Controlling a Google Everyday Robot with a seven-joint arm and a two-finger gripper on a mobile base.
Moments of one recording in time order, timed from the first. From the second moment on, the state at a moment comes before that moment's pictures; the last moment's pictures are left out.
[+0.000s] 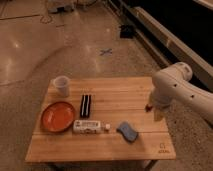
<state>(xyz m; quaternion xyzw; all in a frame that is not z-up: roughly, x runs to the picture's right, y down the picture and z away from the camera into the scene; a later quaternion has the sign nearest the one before) 0.223 0.093 0.697 -0.27 -0.02 -0.11 0.96</state>
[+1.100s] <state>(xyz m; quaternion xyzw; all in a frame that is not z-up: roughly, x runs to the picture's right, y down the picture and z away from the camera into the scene) -0.010 0.048 0.844 -0.22 -0.17 -0.39 0.88</state>
